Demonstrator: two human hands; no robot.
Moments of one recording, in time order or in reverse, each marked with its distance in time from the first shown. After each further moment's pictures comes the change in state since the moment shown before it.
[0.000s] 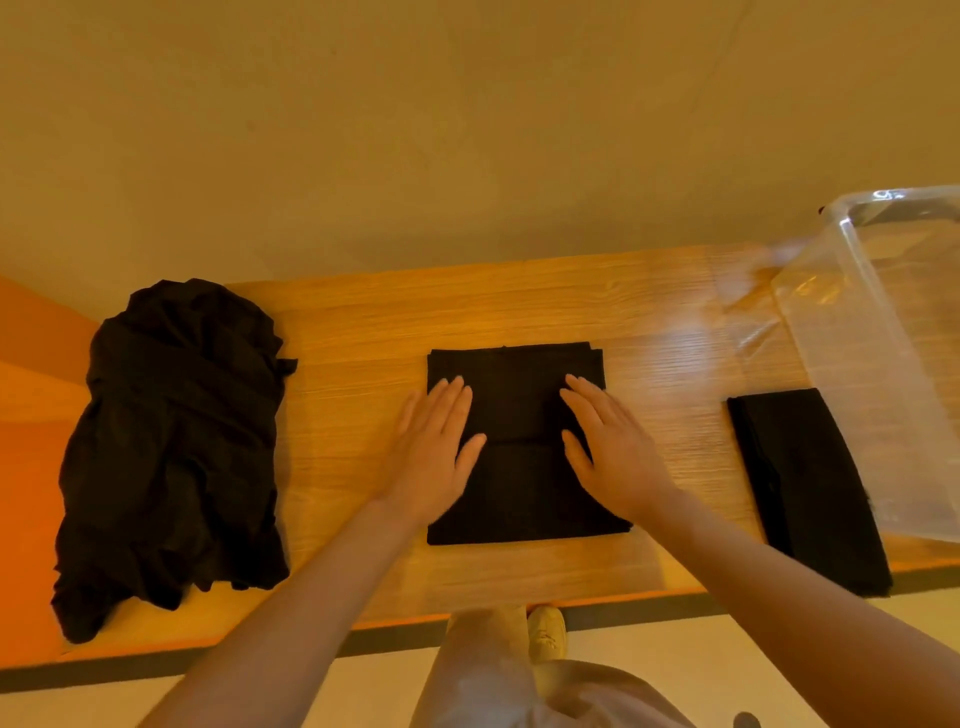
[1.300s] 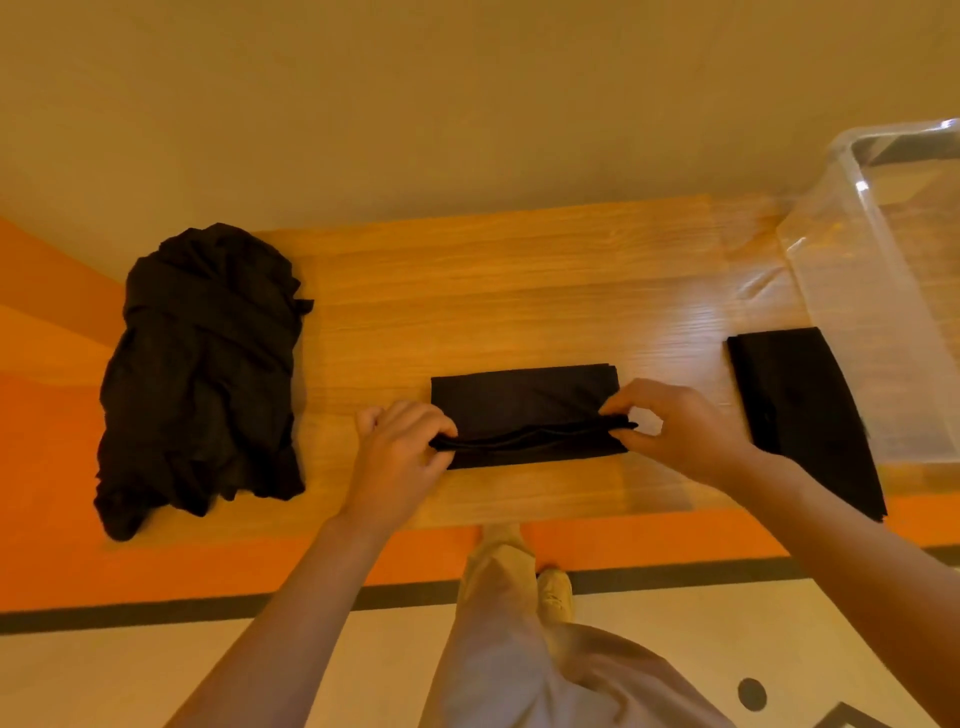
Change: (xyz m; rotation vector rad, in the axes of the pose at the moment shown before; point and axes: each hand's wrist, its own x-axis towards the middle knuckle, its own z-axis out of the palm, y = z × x) left_hand -0.089 0.004 0.001 -0.227 0.352 0.055; right_hand -0.063 0.027 -0.041 0.385 -0.149 -0.059
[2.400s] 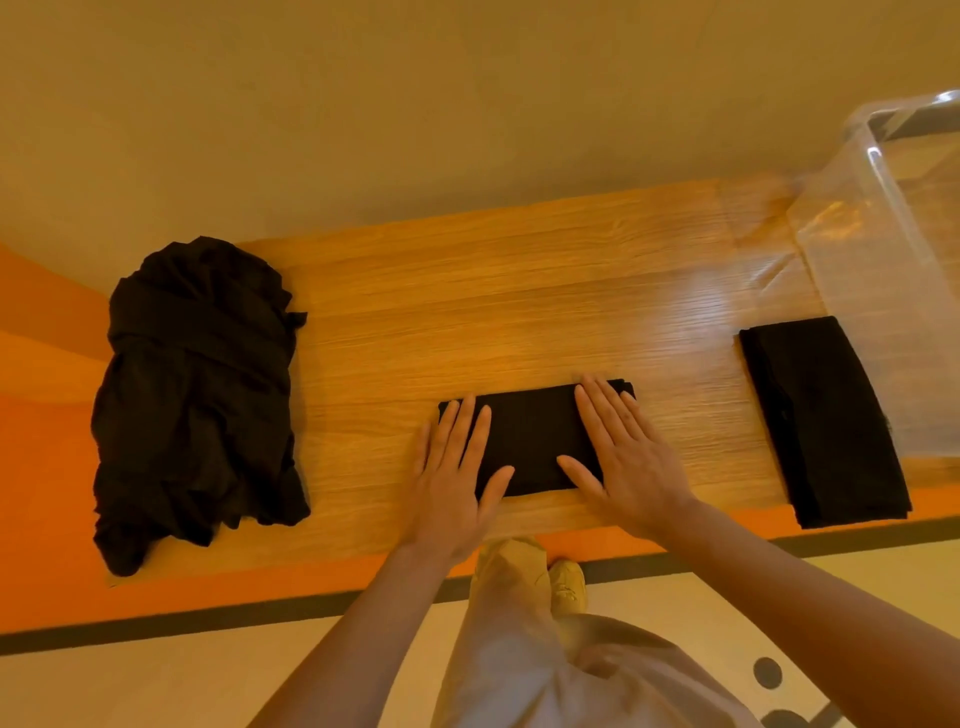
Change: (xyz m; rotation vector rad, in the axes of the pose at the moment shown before) left_hand -0.018 0.007 0.058 0.261 -0.272 -0.061; right_hand 0.001 0.002 0.087 -0.660 0.091 0.055
